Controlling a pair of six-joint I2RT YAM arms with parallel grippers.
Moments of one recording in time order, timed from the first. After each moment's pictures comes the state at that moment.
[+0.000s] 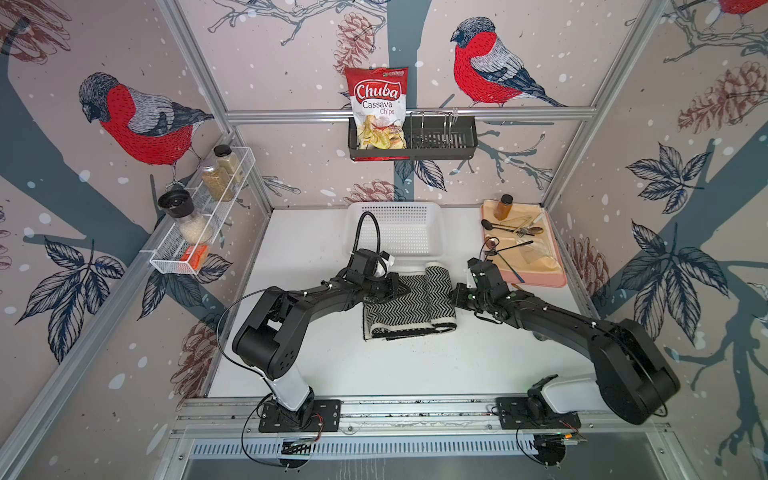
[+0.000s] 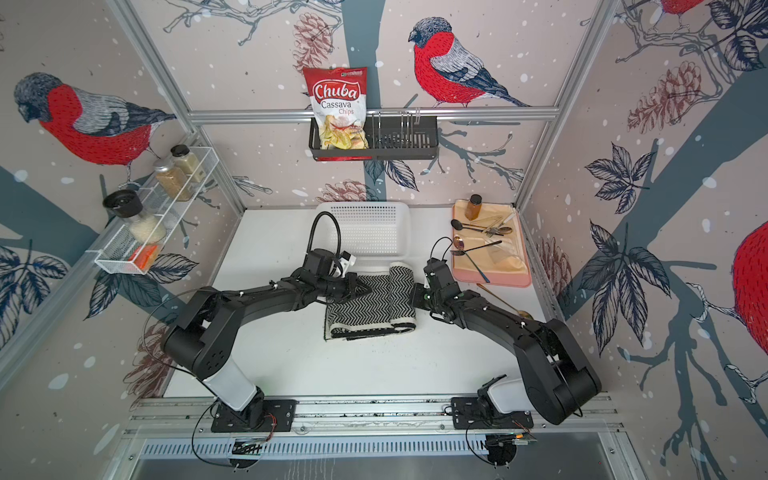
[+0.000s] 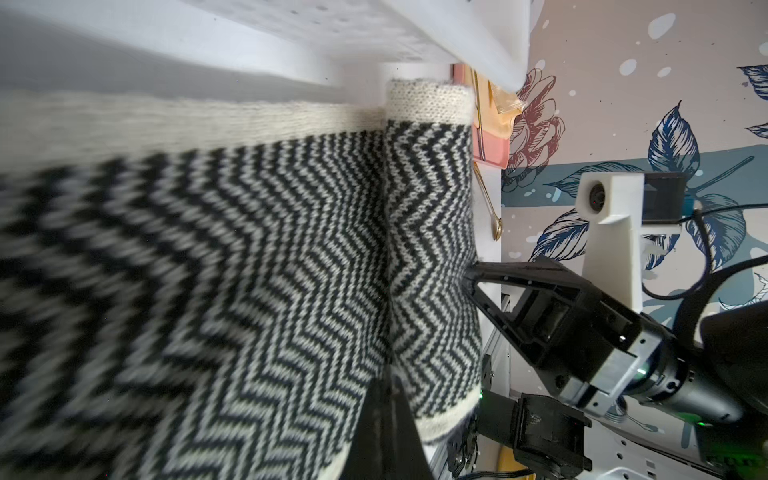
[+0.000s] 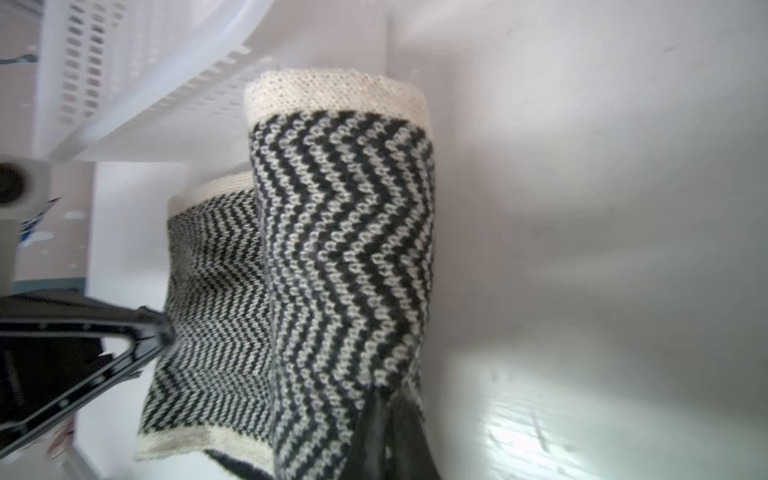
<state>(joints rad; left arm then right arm) -0.49 1.68 0.85 0.10 0.70 -0.79 0.56 1.37 0.70 -0.20 -0.11 0.63</state>
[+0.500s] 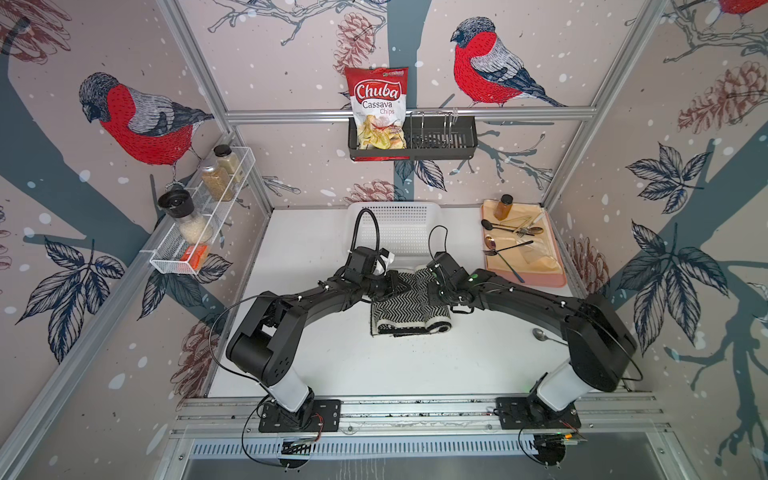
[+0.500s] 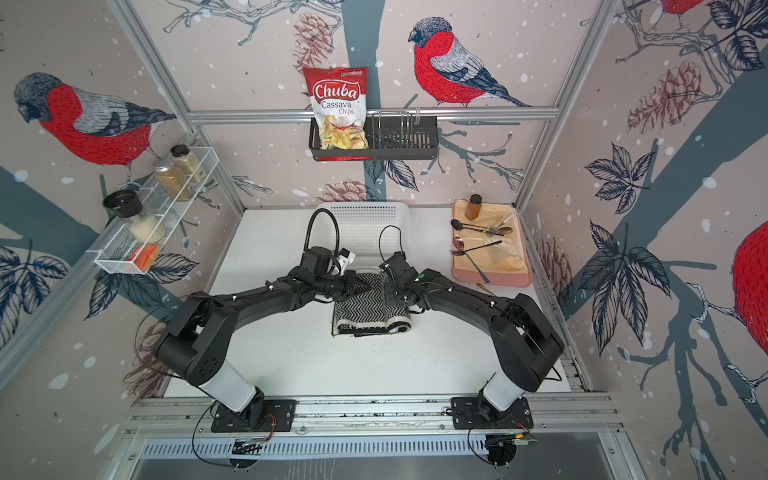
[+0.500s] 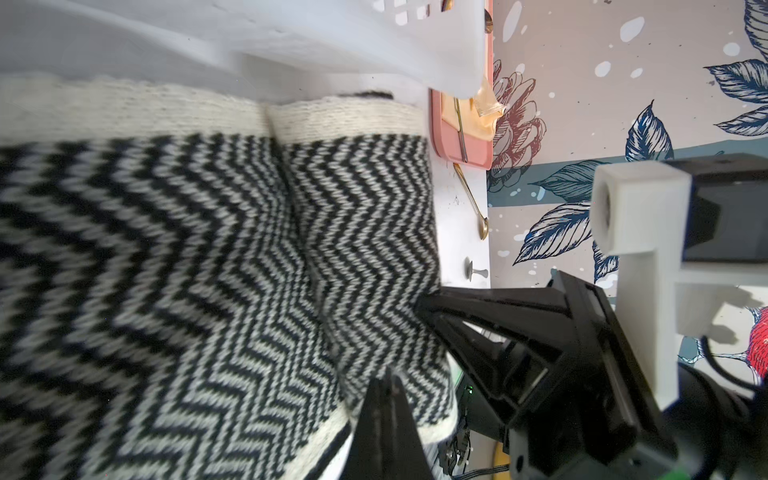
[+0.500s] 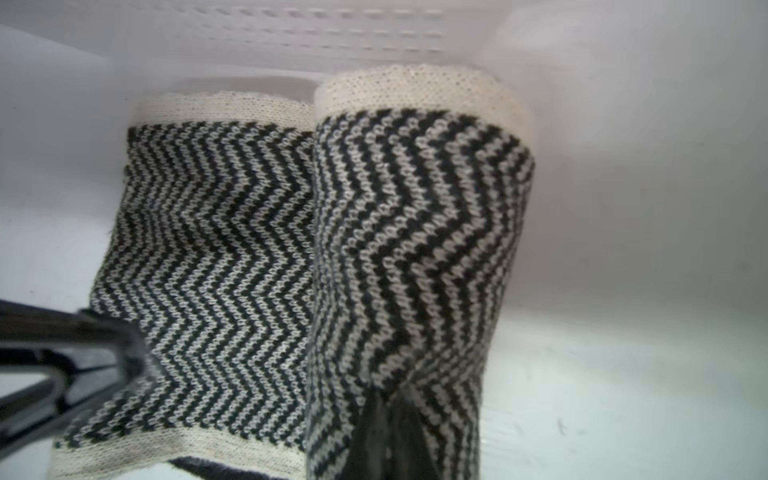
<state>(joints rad) -0.49 1.63 0.85 0.08 0.70 -0.79 0.83 1.64 1.09 -0.50 0.12 0.55</state>
